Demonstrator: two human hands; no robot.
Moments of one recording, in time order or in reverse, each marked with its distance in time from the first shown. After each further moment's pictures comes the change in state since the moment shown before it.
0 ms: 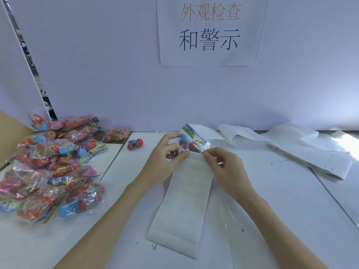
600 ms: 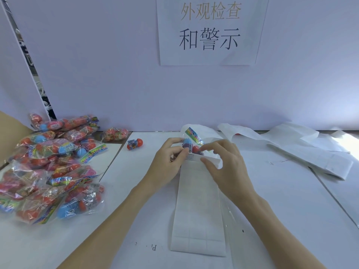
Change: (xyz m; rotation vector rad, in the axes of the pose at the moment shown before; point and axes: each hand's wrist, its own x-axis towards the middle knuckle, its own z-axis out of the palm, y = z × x) left_hand -0.003 0.014 0.012 -0.040 0.008 -0.176; right_hand -0.006 -0.006 -0.002 -0.288 0.116 -0.293
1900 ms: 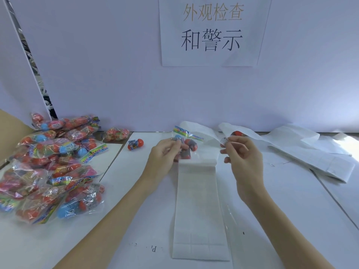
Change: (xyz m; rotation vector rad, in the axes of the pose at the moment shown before) left_hand 0.002 0.009 -0.005 -0.382 0.148 -0.217; right_hand 0.014 0.001 -0.012 0.750 0.269 0.565
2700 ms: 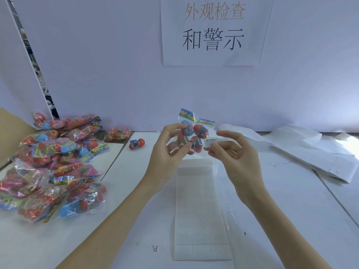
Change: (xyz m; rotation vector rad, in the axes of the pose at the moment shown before) left_hand -0.006 0.008 0.006 -0.146 -0.090 0.275; right_hand -0.016 -0.018 0.009 0.054 -0.235 -0.064
